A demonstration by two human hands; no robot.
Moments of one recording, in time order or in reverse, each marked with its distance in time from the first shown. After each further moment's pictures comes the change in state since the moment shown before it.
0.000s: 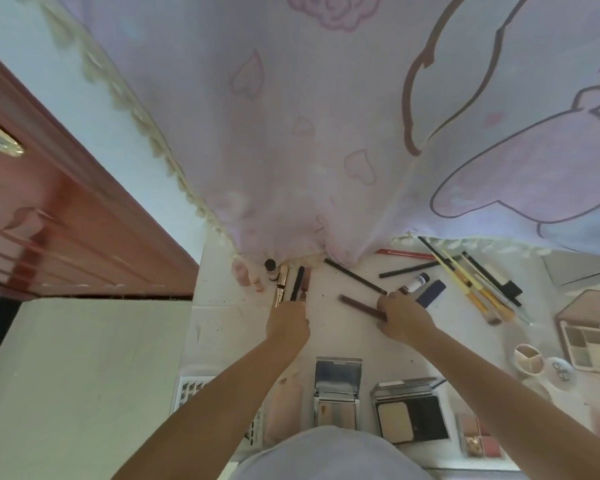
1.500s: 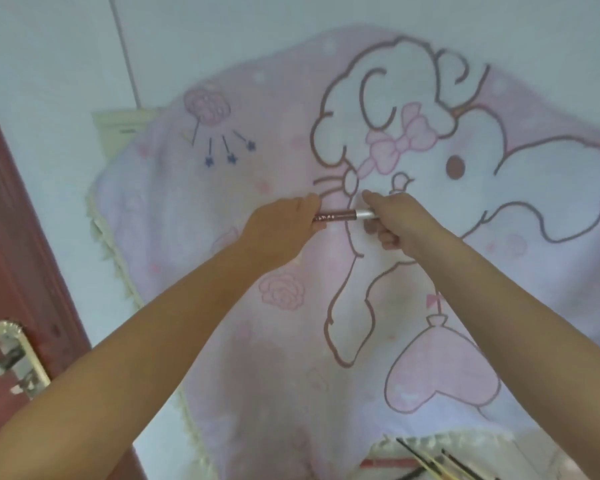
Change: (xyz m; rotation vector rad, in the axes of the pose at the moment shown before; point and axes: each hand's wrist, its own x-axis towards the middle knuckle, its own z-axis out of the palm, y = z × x) left_hand -0.127 0.121 -0.379 0.454 1.279 0.754; right_hand -0.192 -0.038 -0.366 1.228 0.853 -0.329
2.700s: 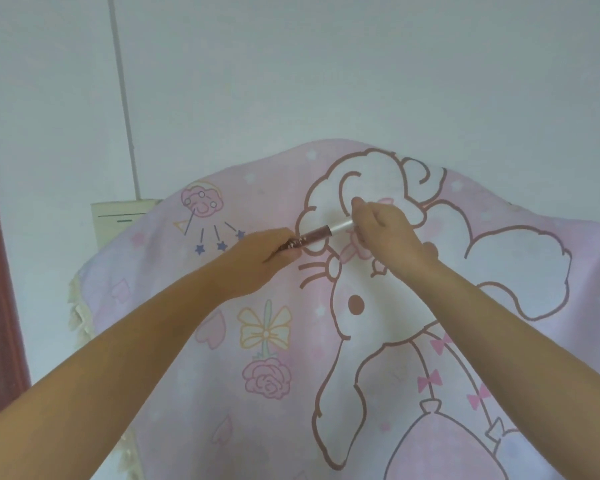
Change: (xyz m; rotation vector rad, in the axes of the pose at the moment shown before) left_hand 0.033 -0.030 -0.063 -0.599 -0.087 -0.016; right_hand -0.009 -0.070 -0.019 -0.319 0.159 -0.596
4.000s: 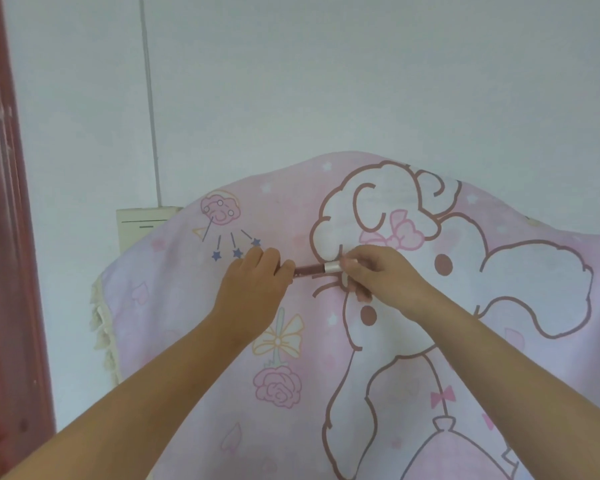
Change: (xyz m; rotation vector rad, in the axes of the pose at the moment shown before) left_hand -0.025 -0.026 0.030 0.940 0.545 0.235; right_hand -0.015 0.022 0.019 0.144 -0.253 0.006
